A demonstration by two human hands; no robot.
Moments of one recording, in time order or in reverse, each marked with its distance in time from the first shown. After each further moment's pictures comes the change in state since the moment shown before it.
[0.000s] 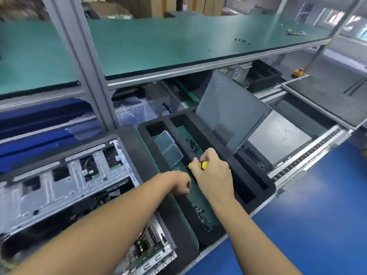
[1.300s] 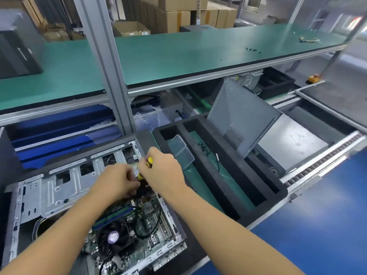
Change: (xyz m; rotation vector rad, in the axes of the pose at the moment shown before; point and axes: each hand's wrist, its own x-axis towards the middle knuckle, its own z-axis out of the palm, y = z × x) left_hand -0.200 -0.066 0.018 -0.480 0.670 -0.535; right_hand -0.037 -0.103 0.059 0.101 -0.274 -0.385
